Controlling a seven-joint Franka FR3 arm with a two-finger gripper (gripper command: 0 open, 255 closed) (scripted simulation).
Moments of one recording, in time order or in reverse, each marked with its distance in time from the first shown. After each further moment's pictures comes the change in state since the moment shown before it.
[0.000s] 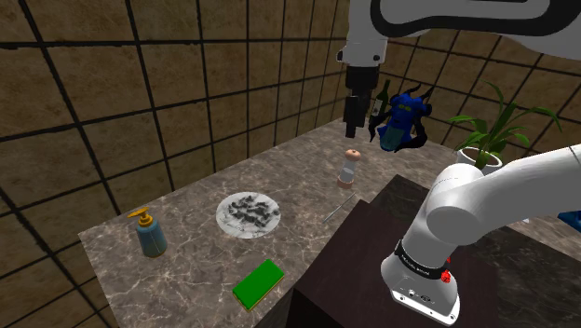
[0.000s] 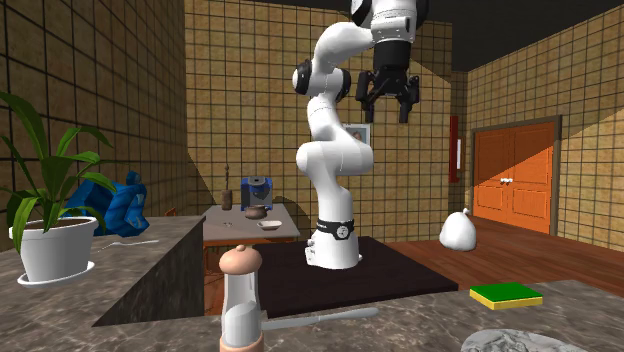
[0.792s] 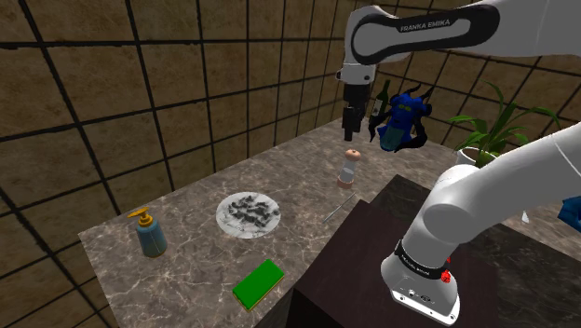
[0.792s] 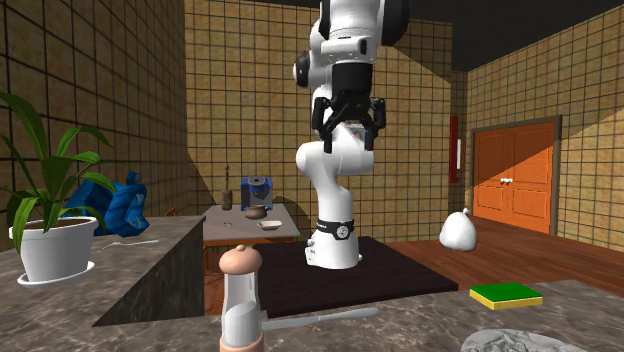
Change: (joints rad) arm -0.075 0.182 -0.183 -0.038 -0.124 0.187 -0.198
